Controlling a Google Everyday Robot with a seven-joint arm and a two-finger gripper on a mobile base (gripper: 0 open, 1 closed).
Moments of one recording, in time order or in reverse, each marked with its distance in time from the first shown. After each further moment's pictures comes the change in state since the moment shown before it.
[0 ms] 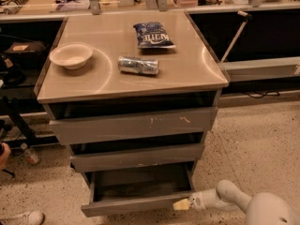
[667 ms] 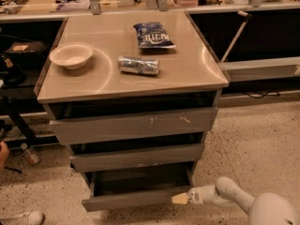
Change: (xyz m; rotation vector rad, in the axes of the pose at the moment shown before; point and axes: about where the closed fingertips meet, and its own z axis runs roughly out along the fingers) arm -0.032 0.007 -0.001 0.013 -0.069 -0.051
